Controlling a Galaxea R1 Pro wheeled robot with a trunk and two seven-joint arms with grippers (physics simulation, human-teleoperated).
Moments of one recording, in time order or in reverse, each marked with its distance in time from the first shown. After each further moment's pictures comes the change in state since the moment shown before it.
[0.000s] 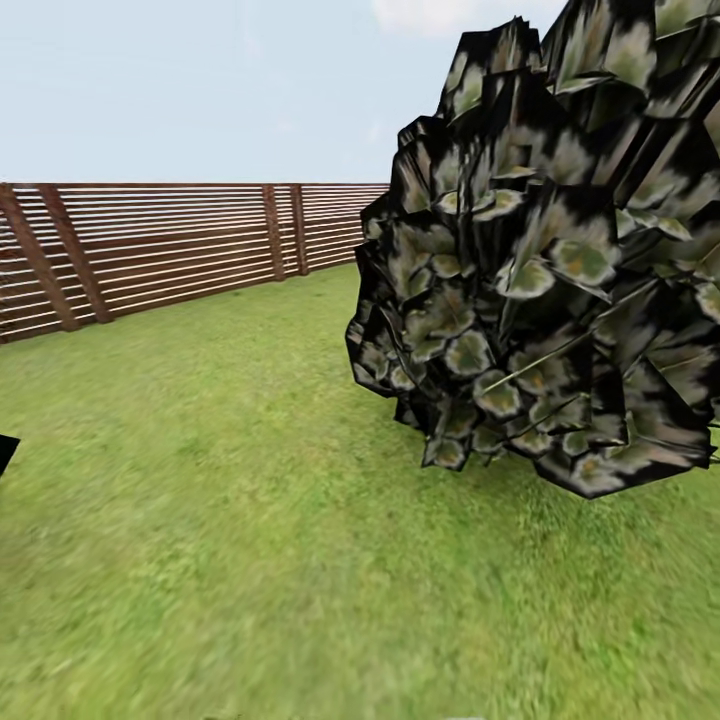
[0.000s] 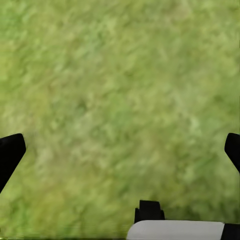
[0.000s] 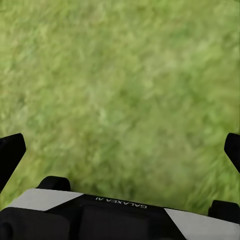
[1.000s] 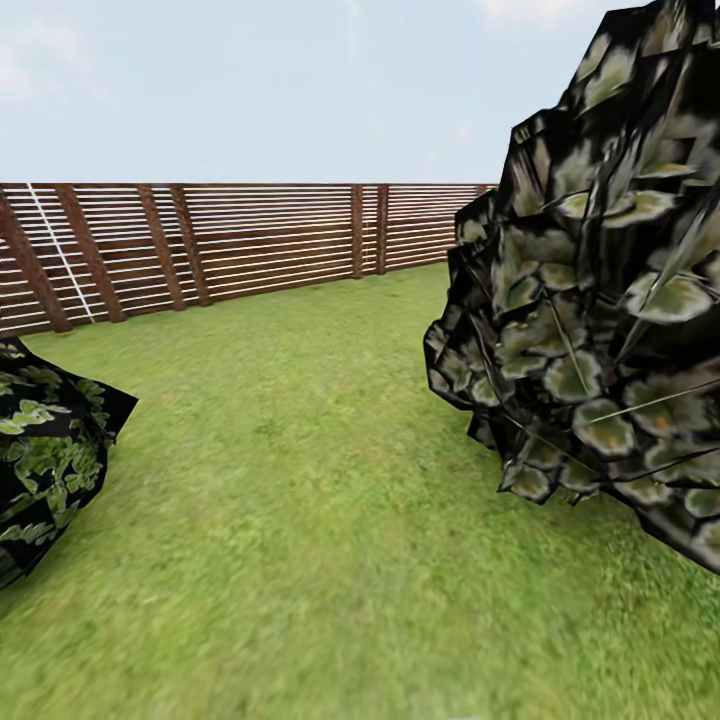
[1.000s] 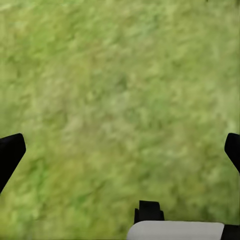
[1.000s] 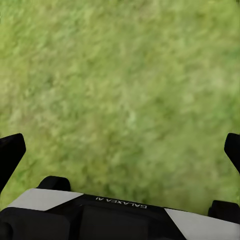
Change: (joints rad) left arm 0.000 0.001 0.007 0.000 0.001 -0.001 -0.003; right arm 0.000 0.000 0.000 0.000 0.000 0.000 0.000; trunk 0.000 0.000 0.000
